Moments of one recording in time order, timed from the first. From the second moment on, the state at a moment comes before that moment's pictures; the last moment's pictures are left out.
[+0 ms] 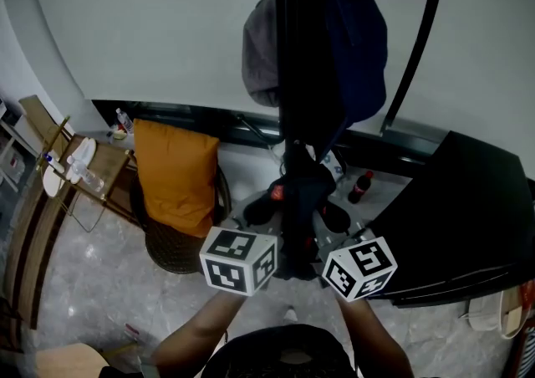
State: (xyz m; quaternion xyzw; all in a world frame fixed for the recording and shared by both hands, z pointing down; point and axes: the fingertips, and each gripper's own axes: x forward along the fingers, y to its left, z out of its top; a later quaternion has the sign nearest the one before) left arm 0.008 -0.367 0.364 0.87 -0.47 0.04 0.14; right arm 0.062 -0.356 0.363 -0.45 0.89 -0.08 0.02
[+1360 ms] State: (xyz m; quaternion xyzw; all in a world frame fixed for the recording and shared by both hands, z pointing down) left arm 0.003 -0.377 0.393 0.86 -0.48 0.07 0.16; right arm 0.058 -0.365 0.392 -0.46 0.88 -0.11 0.00
